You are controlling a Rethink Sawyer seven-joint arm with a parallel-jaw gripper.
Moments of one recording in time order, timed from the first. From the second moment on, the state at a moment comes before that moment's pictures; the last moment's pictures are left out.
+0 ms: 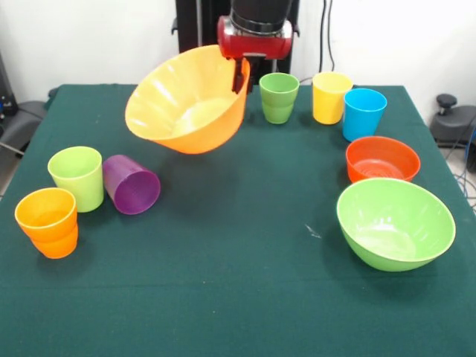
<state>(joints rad) -0.34 -0.78 0.16 1.88 -0.45 0.59 1.77</state>
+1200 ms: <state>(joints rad) -0.24 -0.66 0.13 1.81 -0.45 0.59 1.77</state>
